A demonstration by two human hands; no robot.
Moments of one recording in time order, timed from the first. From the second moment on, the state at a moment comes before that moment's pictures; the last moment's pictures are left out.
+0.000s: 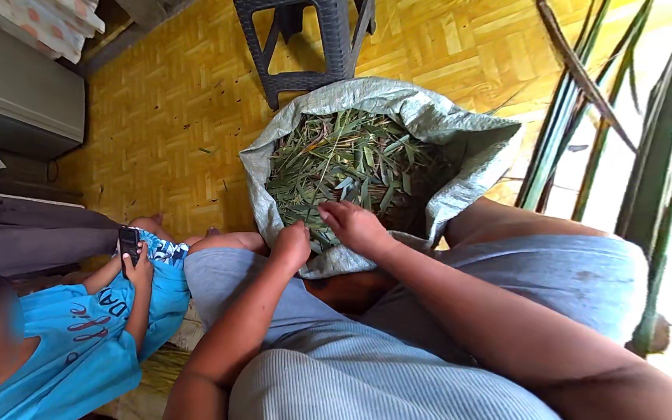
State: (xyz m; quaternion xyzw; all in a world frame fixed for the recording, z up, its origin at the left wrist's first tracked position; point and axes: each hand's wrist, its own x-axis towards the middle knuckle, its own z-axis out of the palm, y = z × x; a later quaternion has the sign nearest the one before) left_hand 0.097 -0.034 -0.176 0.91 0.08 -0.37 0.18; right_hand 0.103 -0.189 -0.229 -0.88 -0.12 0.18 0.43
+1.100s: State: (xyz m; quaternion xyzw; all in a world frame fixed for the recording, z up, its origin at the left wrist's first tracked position) left_hand 0.092 -0.046 -0.163 0.90 0.07 -0.36 0.24; right_hand 0.137 -0.215 -0.235 -0.93 0.03 0.16 0.33
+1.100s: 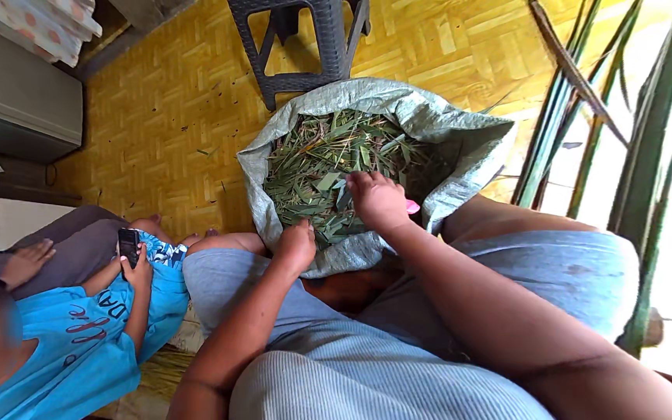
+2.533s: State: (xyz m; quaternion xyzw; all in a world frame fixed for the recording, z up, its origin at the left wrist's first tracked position) left_hand 0.104 -0.044 -0.168 0.92 0.07 -0.34 0.16; right_hand 0.093 -0.184 -0.228 -0.88 -0.16 0.12 0.43
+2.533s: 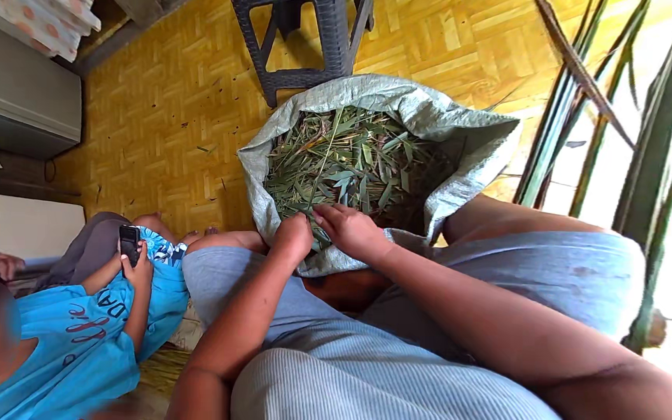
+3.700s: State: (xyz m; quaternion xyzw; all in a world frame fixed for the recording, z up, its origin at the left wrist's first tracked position) left_hand 0.093 -0.035 -0.164 0.83 0.15 -0.38 0.38; right_hand 0.144 -0.224 -0.239 -0.88 0.08 0.19 0.43
